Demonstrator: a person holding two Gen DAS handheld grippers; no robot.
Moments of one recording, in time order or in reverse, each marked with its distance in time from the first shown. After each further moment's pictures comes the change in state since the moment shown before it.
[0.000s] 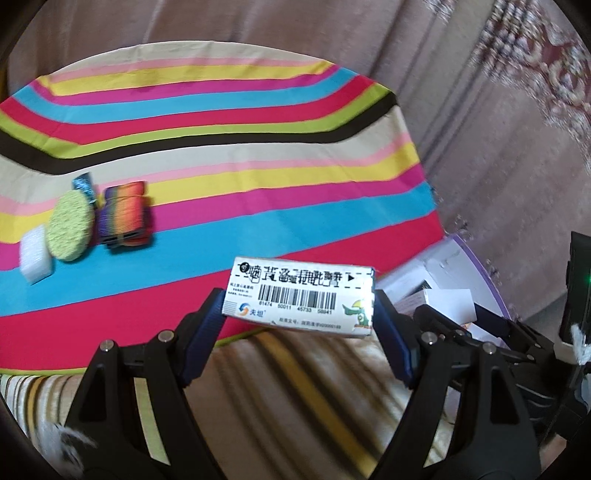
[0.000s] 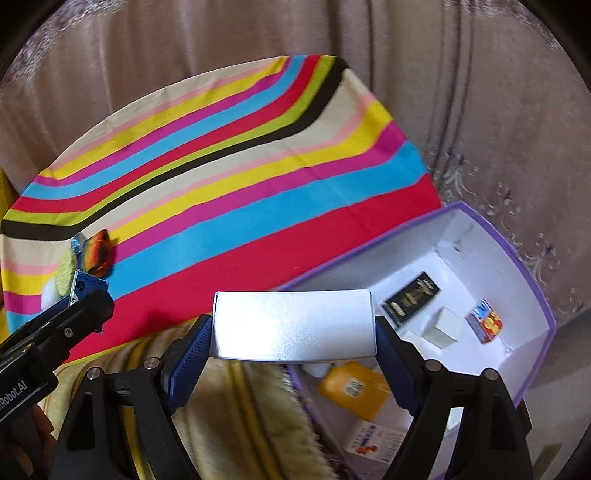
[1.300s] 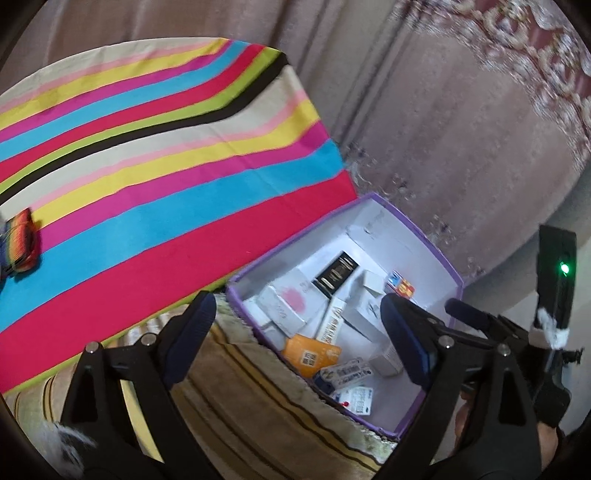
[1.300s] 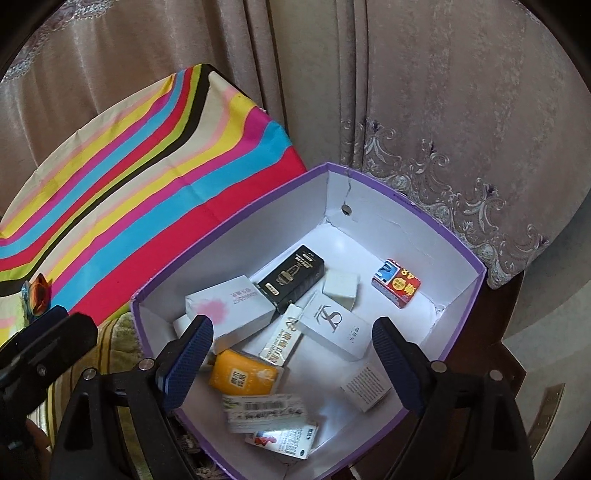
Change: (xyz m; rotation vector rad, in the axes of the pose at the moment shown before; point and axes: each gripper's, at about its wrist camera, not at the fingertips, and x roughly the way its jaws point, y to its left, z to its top) left arm 0.031 -0.098 -0.009 0.151 0.071 -0.181; right arm -0.017 -0.116 -0.024 0.218 -0.002 -0.149
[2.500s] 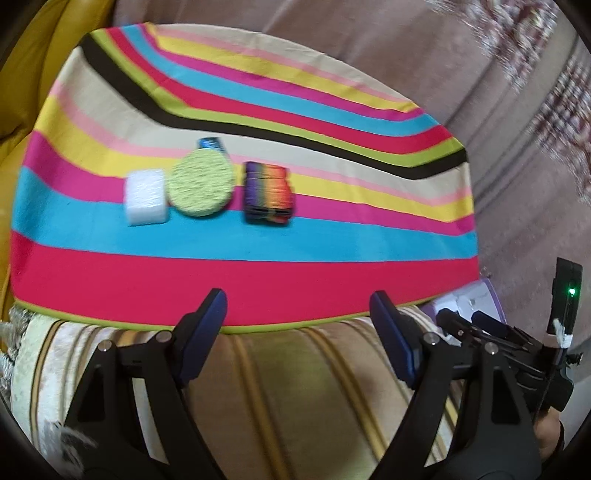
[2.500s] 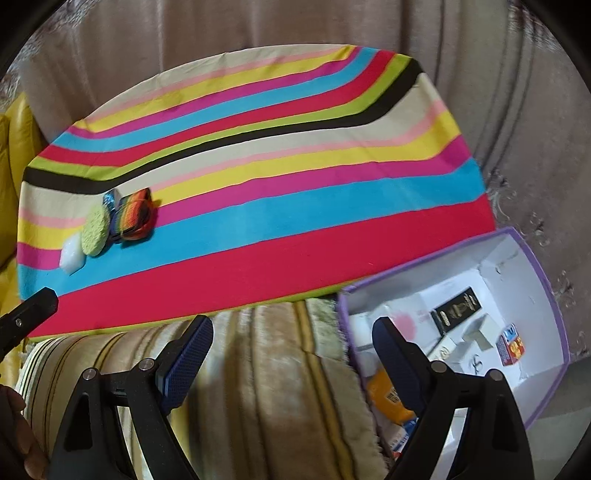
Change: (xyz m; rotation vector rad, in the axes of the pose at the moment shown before) left arm -0.133 0.210 -0.066 -0.433 -0.146 0.272; right arm 0.004 0.190 -0.018 -0.397 0.059 0.217
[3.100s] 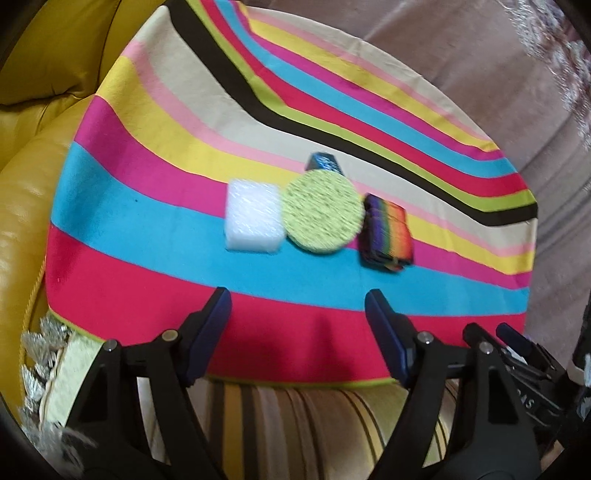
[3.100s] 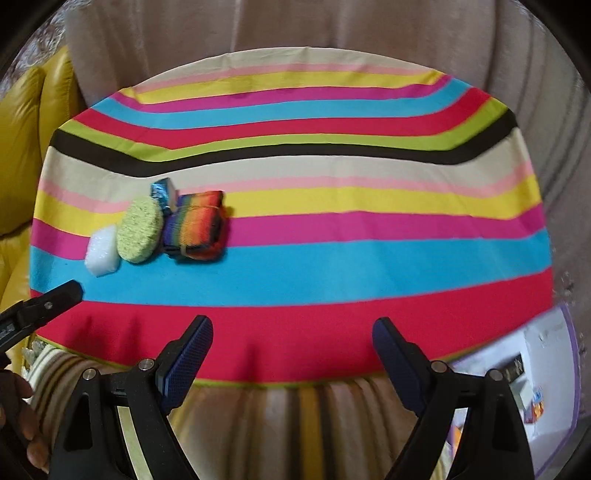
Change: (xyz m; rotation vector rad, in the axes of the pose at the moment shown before) left arm 0.026 0.085 0.037 -0.177 -0.010 0.172; right arm 0.042 0.096 0.042 -0.173 -0.011 0.086
